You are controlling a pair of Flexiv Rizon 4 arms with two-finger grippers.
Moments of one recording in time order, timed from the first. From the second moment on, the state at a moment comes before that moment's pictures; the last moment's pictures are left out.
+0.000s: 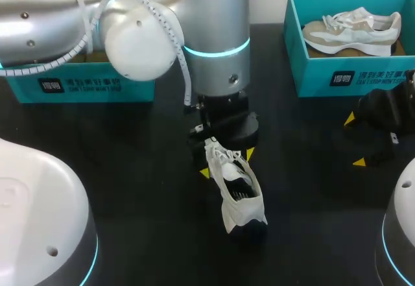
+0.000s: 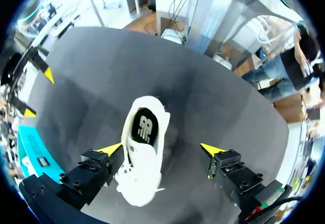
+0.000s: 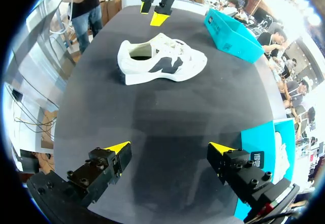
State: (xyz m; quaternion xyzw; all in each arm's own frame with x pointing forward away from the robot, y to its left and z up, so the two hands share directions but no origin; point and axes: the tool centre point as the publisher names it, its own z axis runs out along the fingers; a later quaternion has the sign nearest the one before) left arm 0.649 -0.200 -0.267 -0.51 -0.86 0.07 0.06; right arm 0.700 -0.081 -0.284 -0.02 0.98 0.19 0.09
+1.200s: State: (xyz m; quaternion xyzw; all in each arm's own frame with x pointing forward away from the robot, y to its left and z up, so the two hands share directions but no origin) left arm 0.606 -0.206 -0.256 -0.16 -0.98 0.05 -0.04; right arm 0.700 -0.081 -0.284 -0.02 0.98 0.19 0.09
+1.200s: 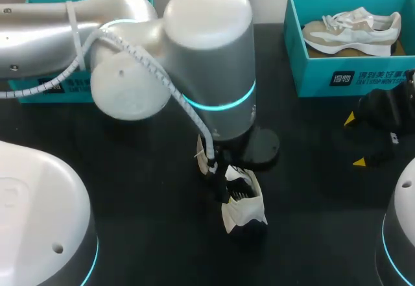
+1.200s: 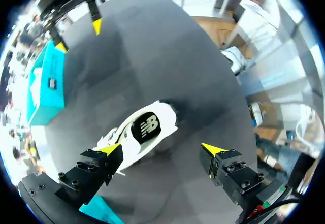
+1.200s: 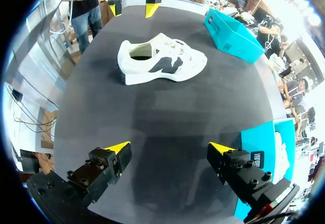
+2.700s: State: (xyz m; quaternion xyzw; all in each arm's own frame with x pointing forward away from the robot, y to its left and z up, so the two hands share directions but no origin) left arm 0.589 -0.241 -0.358 0.13 -0.99 0.10 -0.04; right arm 0.700 -0.081 -0.284 -0.02 0.98 0.19 0.09
